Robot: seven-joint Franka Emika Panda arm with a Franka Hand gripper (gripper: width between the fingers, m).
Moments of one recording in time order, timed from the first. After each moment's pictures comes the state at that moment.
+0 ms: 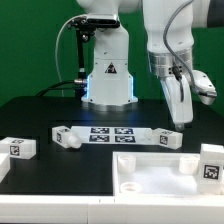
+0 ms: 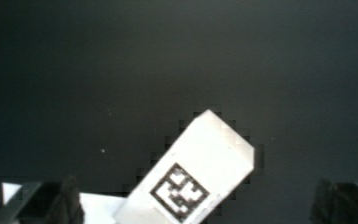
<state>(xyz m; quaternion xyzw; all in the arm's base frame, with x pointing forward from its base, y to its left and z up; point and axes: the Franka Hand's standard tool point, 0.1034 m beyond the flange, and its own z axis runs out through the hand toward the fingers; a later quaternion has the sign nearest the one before) 0.392 0.121 0.058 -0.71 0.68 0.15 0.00</state>
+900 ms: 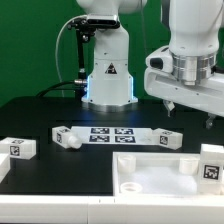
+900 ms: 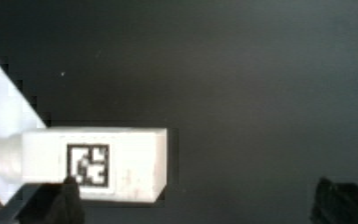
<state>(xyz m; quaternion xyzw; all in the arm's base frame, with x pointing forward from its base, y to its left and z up) 0.413 0.143 0.062 -0.94 0.31 0.16 0.02</state>
